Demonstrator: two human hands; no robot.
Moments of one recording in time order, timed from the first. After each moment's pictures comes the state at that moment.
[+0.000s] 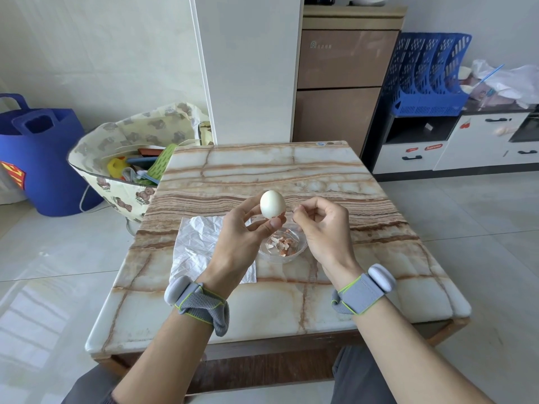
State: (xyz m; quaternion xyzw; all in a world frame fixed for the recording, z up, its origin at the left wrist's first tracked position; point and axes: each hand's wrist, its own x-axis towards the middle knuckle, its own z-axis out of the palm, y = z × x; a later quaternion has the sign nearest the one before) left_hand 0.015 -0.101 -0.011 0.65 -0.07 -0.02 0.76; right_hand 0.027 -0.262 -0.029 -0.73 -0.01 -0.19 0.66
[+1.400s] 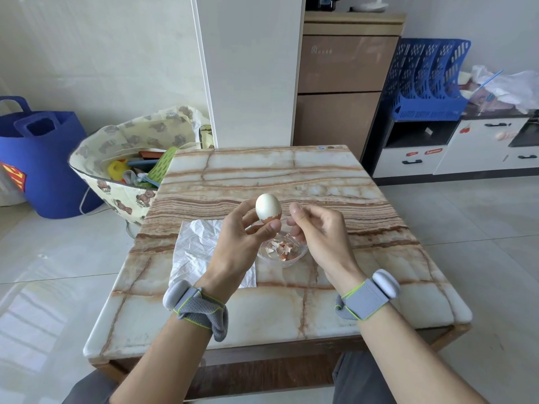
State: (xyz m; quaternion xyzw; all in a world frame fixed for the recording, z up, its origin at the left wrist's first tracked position) left_hand 0.015 -0.098 -0.011 0.64 -0.08 -0.02 0.76; right_hand 0.023 -0.263 -0.027 -0.73 -0.02 -0.12 0.67
